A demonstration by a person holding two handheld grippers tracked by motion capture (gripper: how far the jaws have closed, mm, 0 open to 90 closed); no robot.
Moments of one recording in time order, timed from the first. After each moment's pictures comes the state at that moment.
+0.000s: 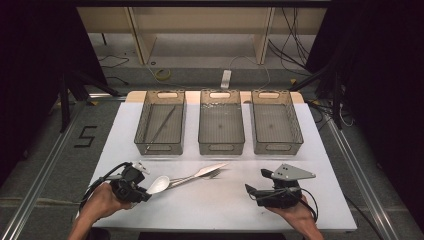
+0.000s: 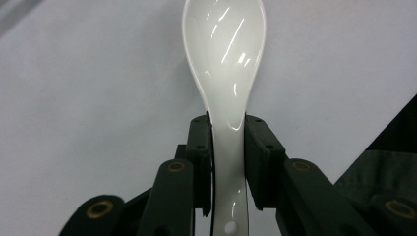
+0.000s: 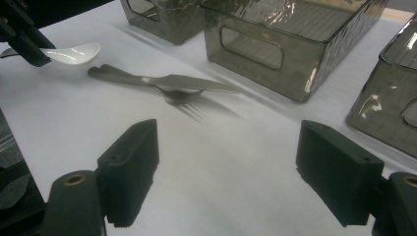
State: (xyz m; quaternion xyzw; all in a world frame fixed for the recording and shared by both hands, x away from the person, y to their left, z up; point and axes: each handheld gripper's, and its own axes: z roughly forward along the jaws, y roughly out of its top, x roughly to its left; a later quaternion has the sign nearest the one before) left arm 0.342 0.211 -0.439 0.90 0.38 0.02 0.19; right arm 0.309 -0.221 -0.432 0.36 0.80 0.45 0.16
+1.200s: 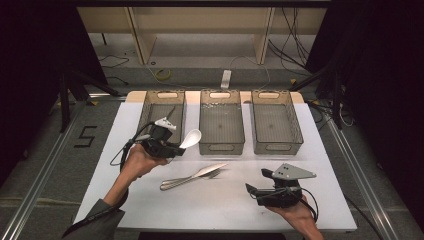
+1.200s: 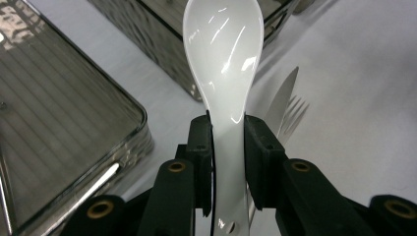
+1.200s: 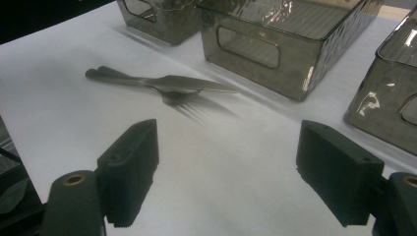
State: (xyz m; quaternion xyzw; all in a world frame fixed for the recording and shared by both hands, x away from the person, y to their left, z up) left arm 0.427 0.143 -0.387 0.86 0.37 0.07 0.34; right arm 0.310 -0.222 -0.433 0.37 0.79 0.45 0.16
